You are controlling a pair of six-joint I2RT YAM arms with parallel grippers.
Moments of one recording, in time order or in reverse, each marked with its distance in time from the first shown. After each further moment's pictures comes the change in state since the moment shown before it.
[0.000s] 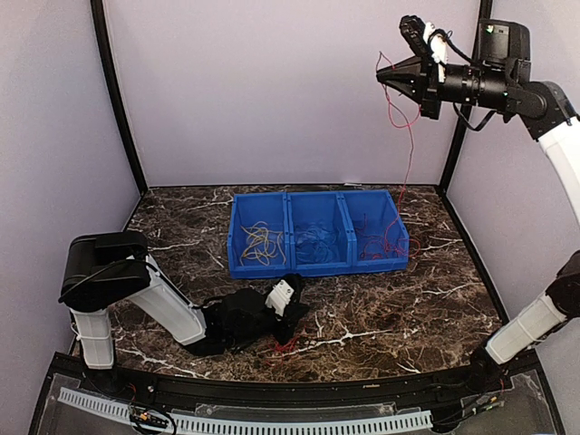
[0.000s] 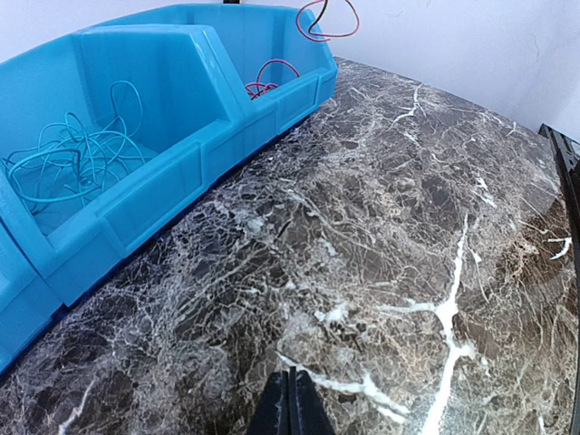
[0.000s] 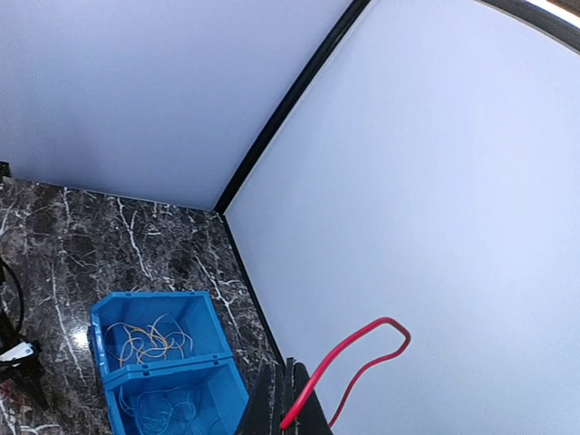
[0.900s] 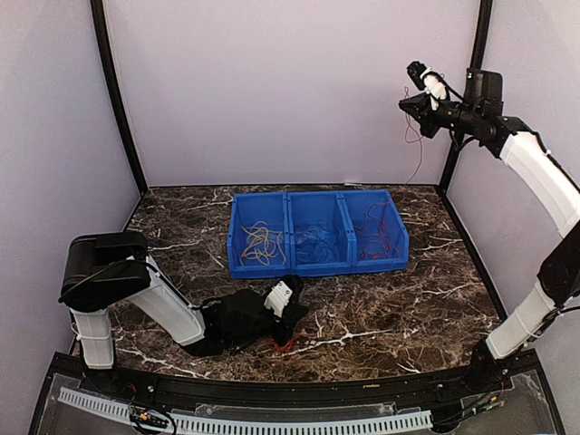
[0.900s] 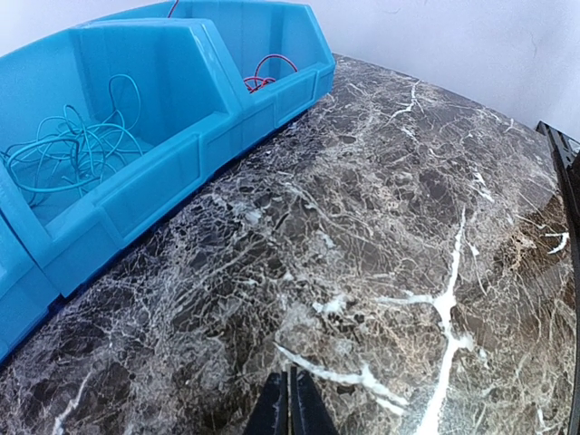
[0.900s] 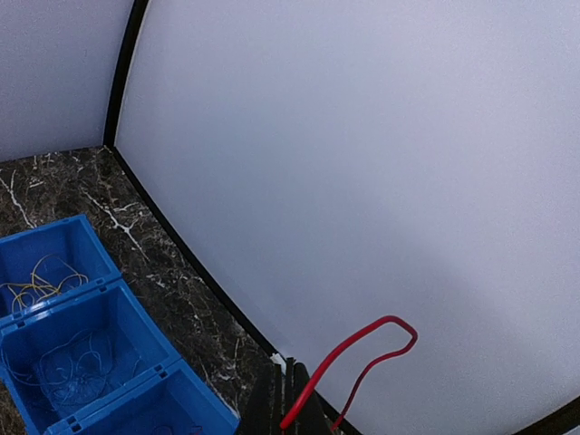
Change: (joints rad) left arm 0.000 0.000 -0.014 0.008 0.008 0.000; right arm -0.328 0.078 -0.361 0.443 0.044 0.131
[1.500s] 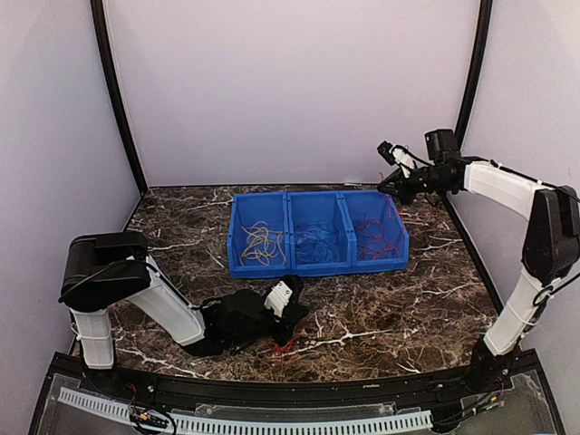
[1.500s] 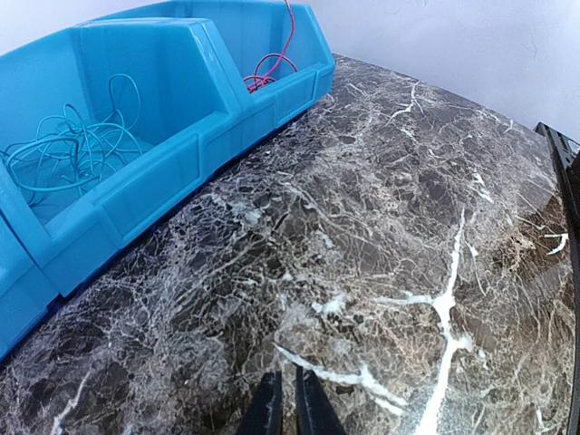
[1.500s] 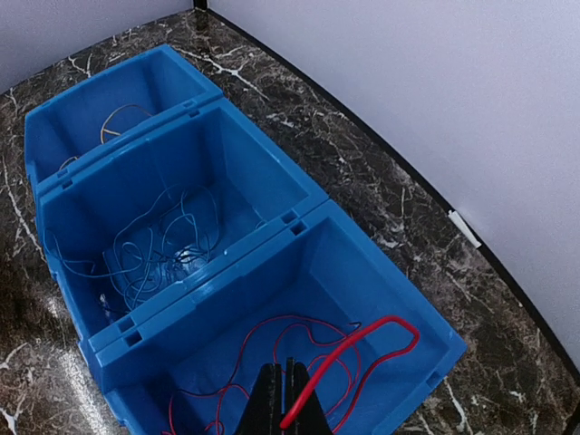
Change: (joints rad) left arm 0.000 0.000 0.000 0.000 0.001 -0.003; right arm -0.001 0.156 -0.324 -0.056 -0.116 -0.012
